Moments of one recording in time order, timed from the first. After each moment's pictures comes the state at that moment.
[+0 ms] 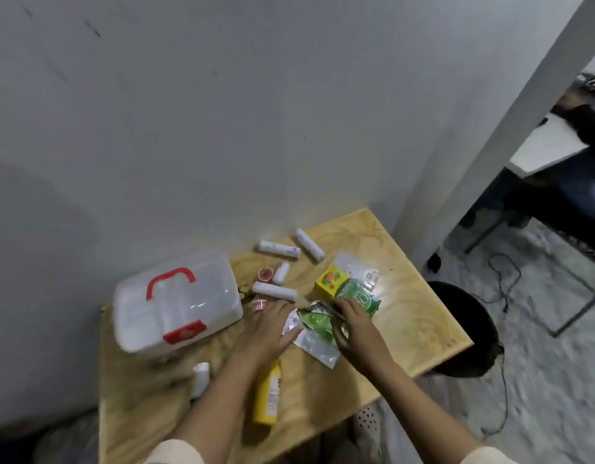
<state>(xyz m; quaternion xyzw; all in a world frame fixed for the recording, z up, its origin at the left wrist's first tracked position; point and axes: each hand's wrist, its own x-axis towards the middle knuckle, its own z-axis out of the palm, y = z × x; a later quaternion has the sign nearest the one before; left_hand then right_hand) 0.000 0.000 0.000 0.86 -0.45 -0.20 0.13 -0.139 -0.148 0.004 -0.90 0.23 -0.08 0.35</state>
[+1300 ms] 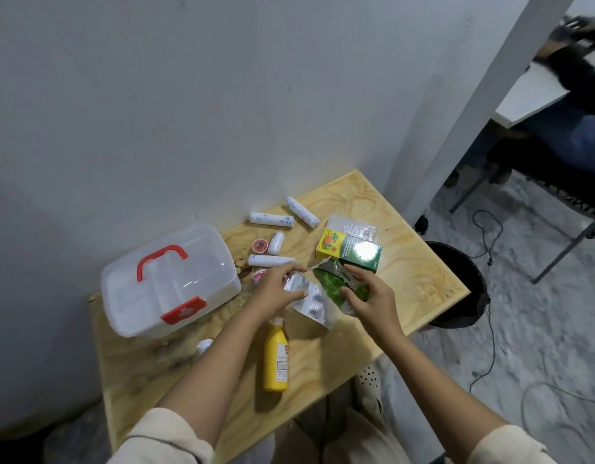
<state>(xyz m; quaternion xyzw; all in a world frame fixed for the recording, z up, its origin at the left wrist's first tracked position) 0.013 -0.016 0.007 0.79 -0.37 -0.33 0.36 -0.154 -0.134 0.000 -0.79 0.35 -0.23 0.45</state>
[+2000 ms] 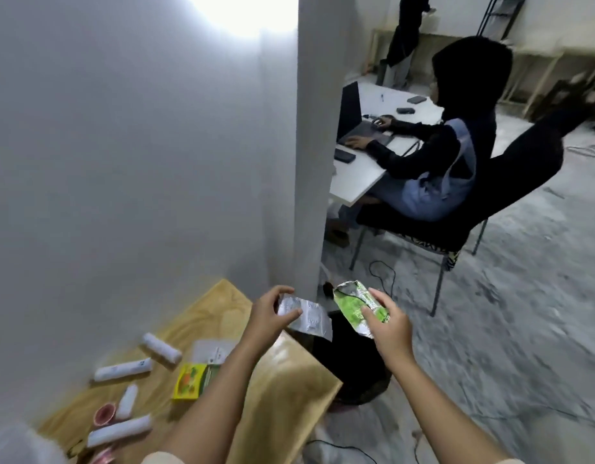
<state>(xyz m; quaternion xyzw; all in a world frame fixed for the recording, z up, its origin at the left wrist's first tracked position) -0.089 -0.284 0.080 0.71 -0.45 -0.31 0.45 -0.297 -0.358 0.077 -0.63 0.55 -0.37 0.40</state>
